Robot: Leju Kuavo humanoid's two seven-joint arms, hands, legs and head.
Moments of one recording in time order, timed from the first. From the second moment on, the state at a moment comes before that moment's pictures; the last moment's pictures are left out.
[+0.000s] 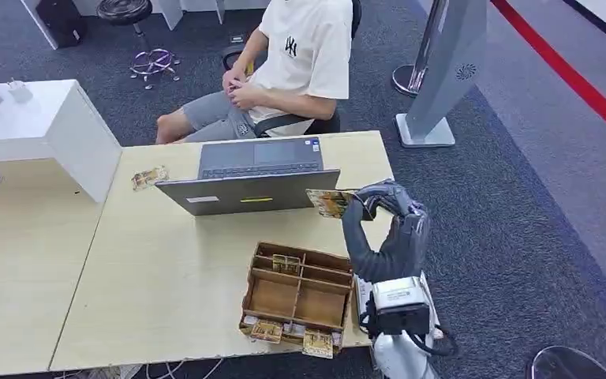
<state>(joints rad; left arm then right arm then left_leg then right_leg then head) -0.12 -0.24 -0.04 -0.20 -1.57 -0.21 0.22 -0.07 0.21 0.39 -1.77 0.47 -0.64 -0.50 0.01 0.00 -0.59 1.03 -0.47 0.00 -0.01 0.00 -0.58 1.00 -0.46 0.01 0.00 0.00</state>
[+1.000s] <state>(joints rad) -0.15 -0.25 -0.31 -0.20 -1.57 -0.30 0.14 -0.73 0.29 0.40 -1.03 1.47 -0.69 -0.18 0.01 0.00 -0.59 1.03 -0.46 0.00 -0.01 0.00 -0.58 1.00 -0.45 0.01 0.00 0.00</state>
